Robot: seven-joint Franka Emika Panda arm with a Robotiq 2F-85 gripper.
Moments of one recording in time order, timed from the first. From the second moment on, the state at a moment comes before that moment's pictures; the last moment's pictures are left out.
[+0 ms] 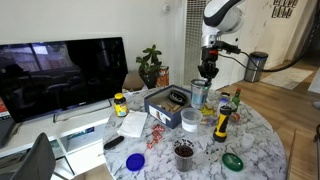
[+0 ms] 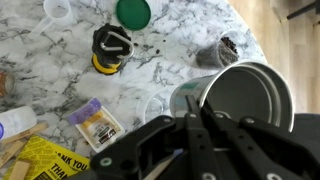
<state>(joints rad) -0.02 0.16 -0.05 -1.96 0.37 1.82 -0.04</state>
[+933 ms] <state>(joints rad) -0.03 0.53 -0.02 -1.62 0.26 1.69 -0.18</state>
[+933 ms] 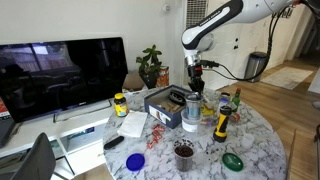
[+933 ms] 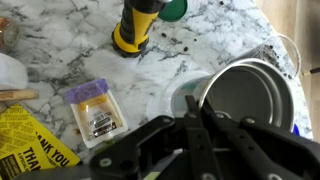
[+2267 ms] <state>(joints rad) 0.01 0.28 0.00 -1.72 0.16 1.90 -0.14</state>
